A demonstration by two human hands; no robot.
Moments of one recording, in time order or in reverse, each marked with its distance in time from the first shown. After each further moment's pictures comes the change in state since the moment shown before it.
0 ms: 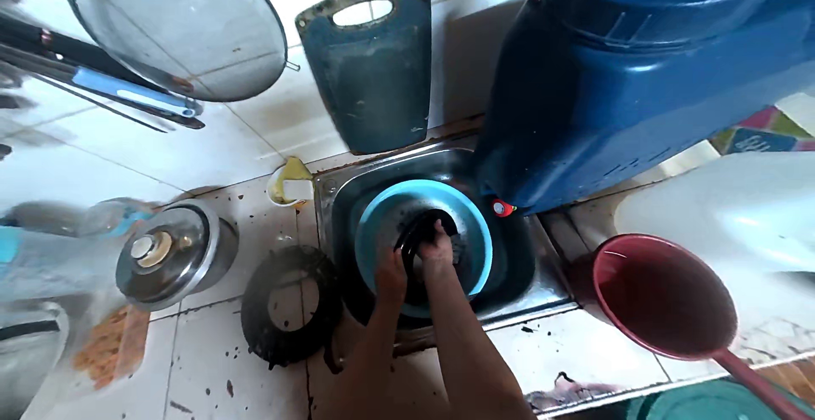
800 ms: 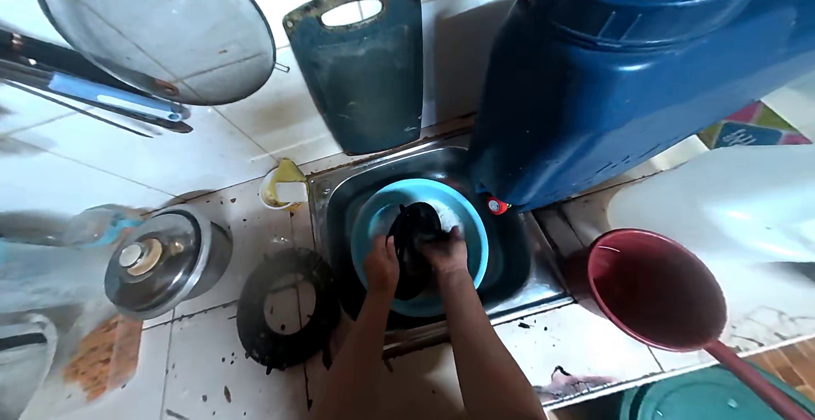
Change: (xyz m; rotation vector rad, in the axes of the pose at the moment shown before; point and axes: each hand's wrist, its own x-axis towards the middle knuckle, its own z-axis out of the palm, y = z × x) left_hand 0.017 0.014 -0.014 0.083 0.028 0.022; right_hand -0.015 -0.031 -0.010 -0.028 -0.033 0.075
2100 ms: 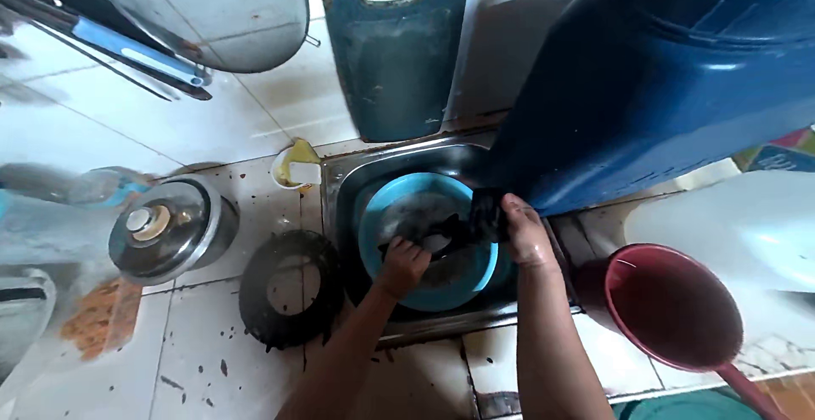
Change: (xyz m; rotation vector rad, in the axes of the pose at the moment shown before) left_hand 0.006 -0.051 0.034 0.195 0.314 1.072; right_hand -0.051 -0.096 0.034 -1.330 -0.410 -0.656
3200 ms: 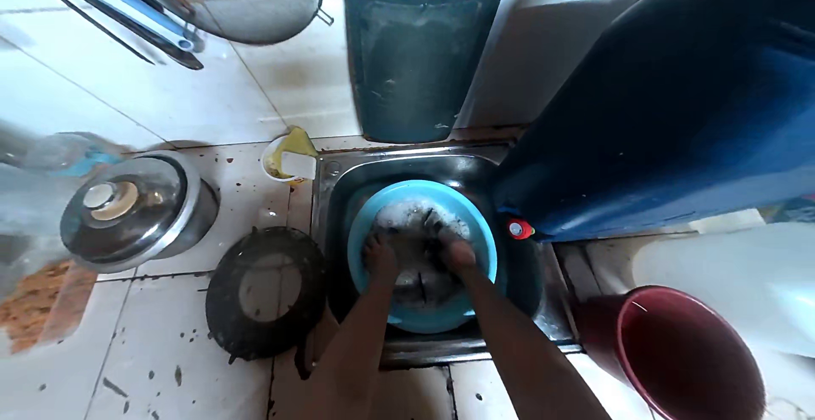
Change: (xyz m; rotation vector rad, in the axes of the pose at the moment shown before) left_hand 0.021 -0.033 0.054 -0.084 -0.783 -1.312; right_hand 0.057 0.132 0.047 -1.185 -0.481 0.259
